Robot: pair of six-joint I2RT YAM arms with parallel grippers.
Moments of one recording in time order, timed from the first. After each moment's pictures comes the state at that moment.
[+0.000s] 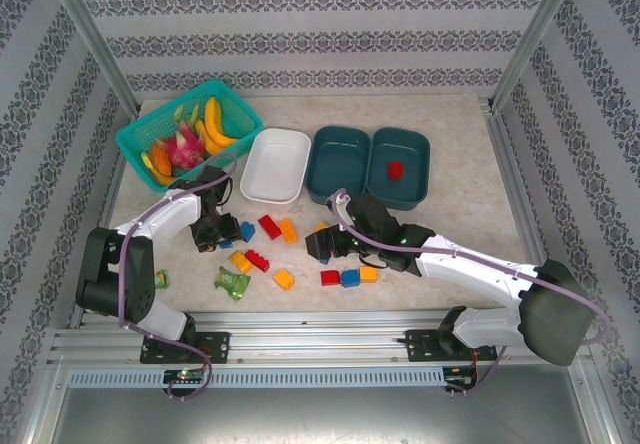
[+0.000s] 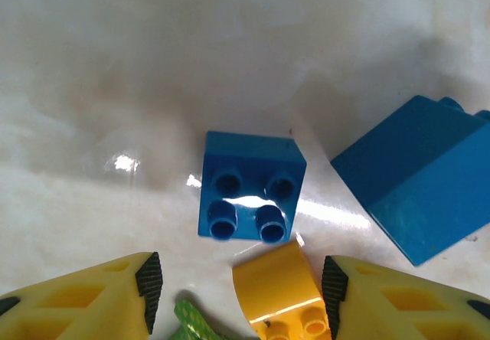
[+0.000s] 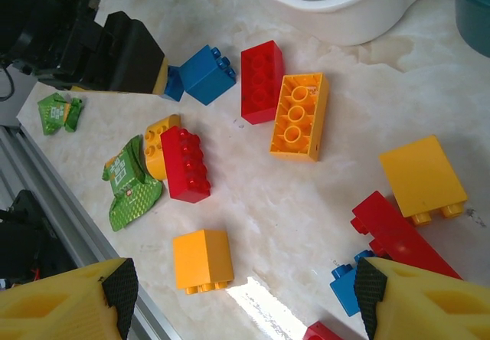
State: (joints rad) left arm -0.17 1.54 0.93 -0.90 0.05 -0.54; right arm 0.84 1.25 0.73 -0.16 -0.23 0.53
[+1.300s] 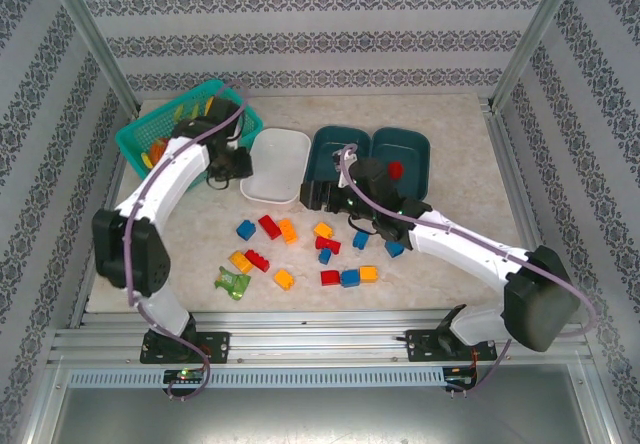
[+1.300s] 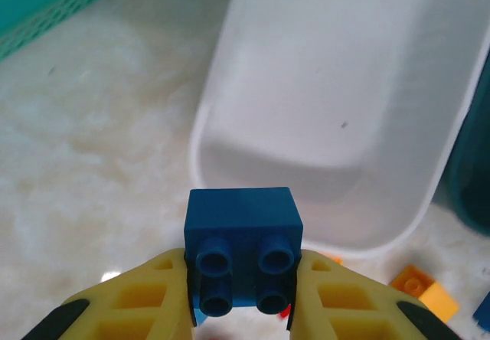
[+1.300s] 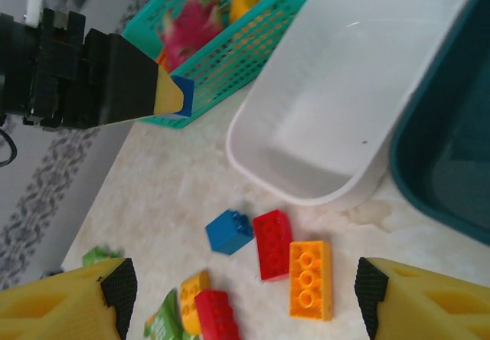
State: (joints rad) left arm -0.24 1.76 1.61 -1.05 0.03 -0.43; right arm 0.70 1.38 0.93 -0.03 -0.17 0.68
